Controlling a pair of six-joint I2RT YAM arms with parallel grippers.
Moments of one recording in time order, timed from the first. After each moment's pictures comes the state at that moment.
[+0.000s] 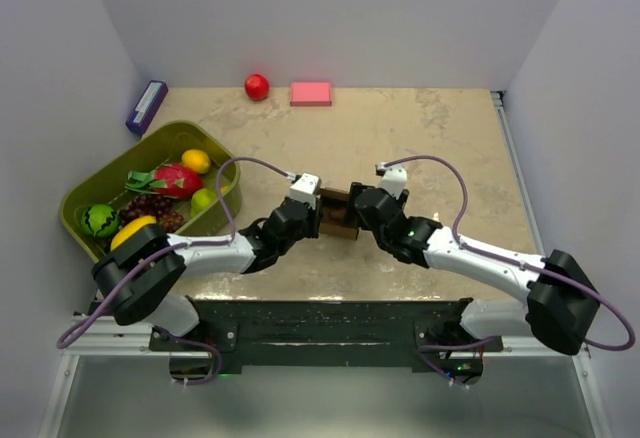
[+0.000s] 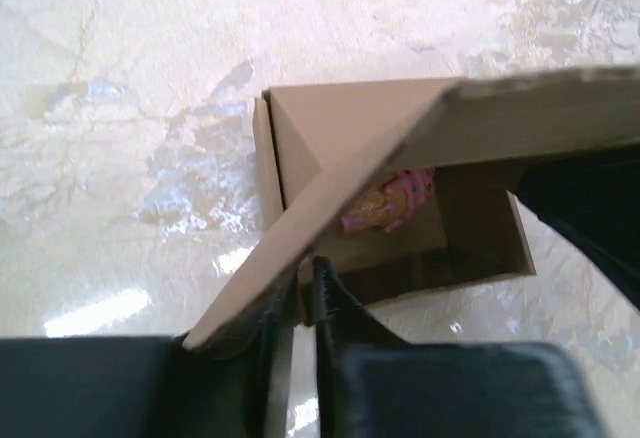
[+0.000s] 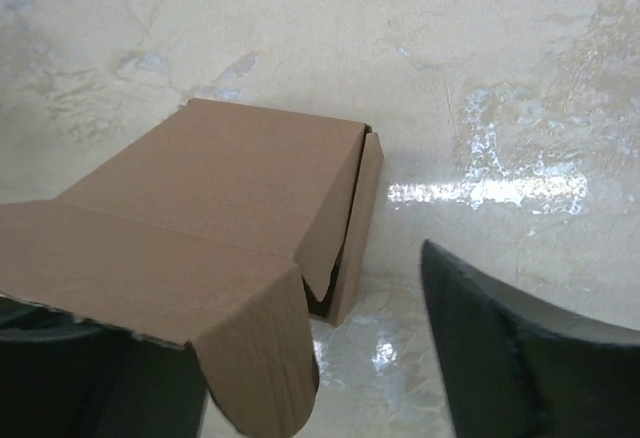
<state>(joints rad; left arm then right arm) -0.89 1.50 0.62 0.44 -0.36 -0.37 0.88 1.29 0.76 -0.17 0.63 0.75</state>
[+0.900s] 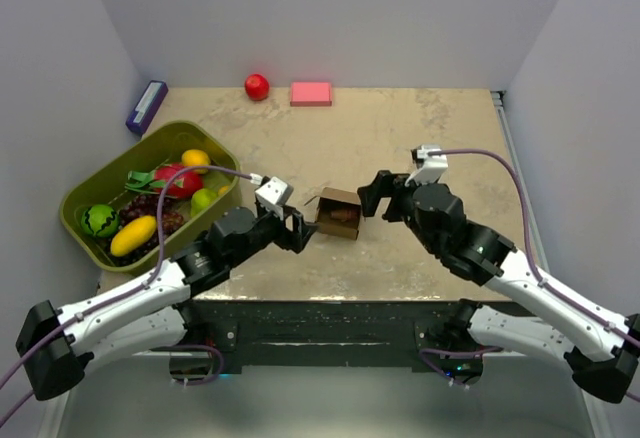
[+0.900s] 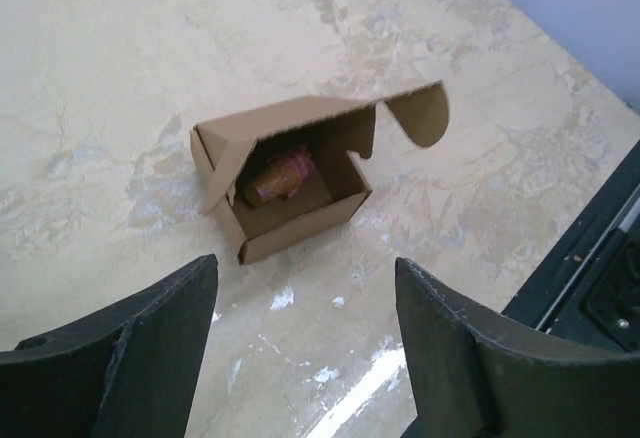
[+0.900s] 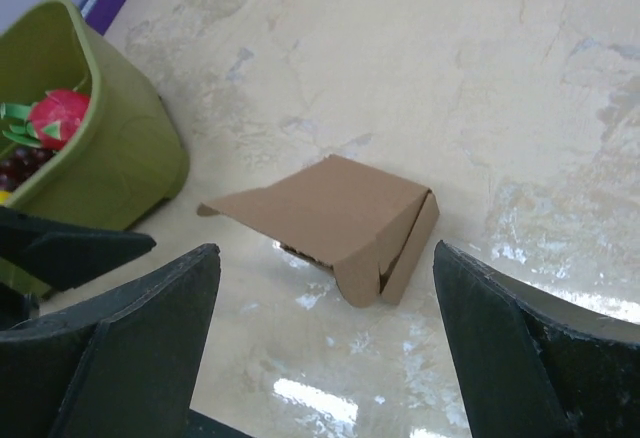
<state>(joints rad) -0.89 0.89 0.54 0.09 -0.12 -0.27 0.88 0.85 0.86 -0.35 0.48 0.55</state>
